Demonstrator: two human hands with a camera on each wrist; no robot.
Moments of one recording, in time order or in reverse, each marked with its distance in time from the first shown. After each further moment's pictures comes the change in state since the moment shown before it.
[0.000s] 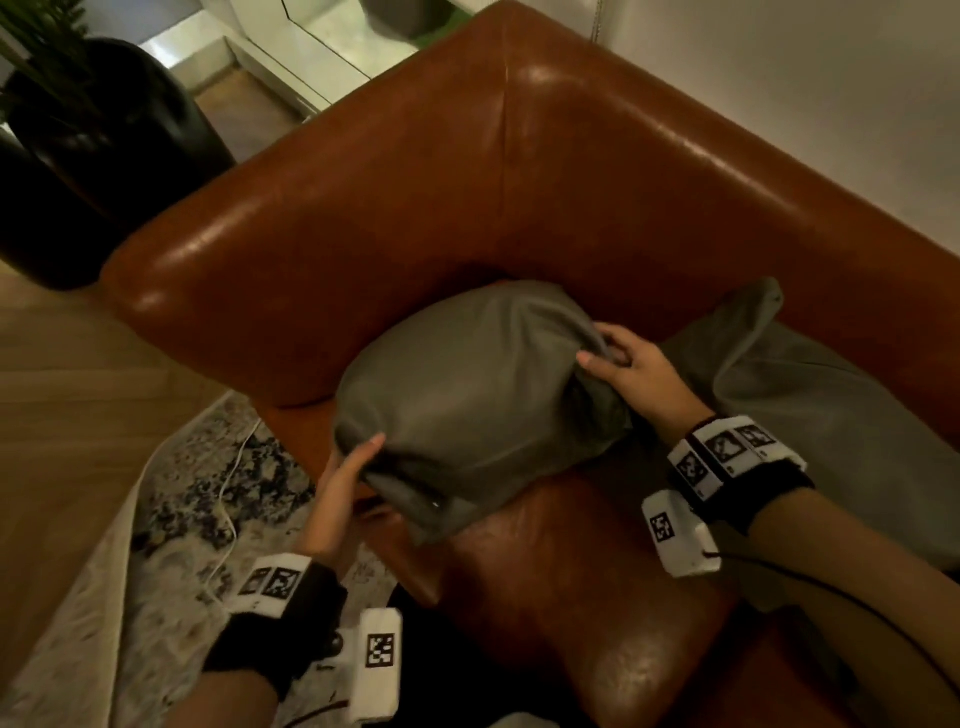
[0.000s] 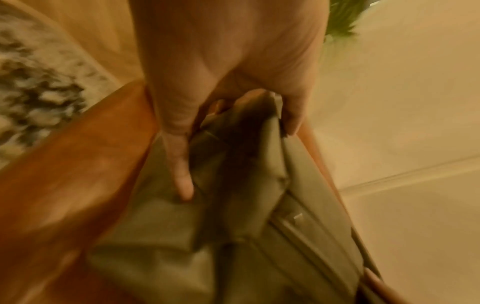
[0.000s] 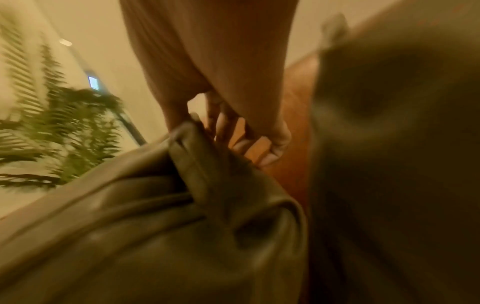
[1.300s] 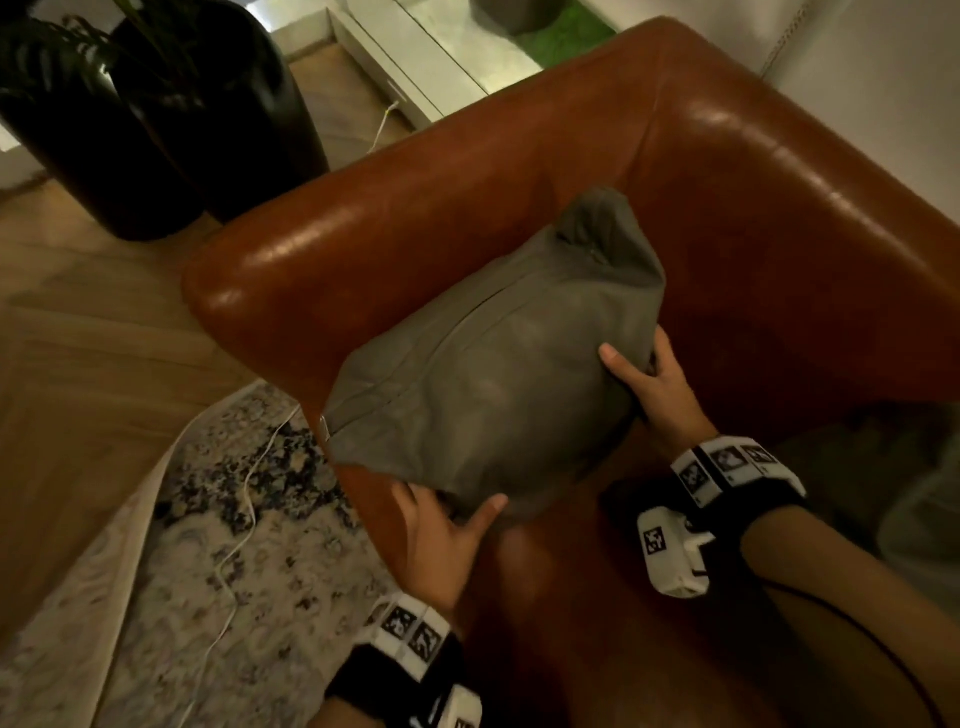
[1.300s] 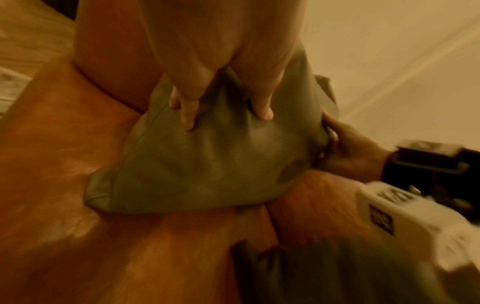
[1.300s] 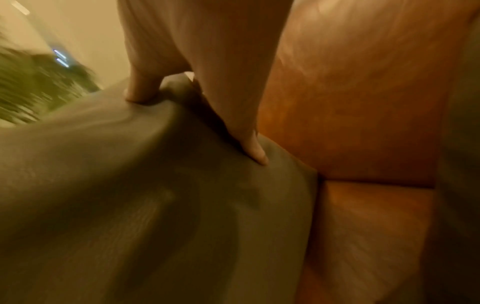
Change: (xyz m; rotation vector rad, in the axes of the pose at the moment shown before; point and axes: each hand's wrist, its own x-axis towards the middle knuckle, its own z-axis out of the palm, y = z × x) left_hand 0.069 -0.033 0.013 0.472 0.216 0.354; right_hand 0.106 -0.025 0.078 0.229 -0.013 -0.048
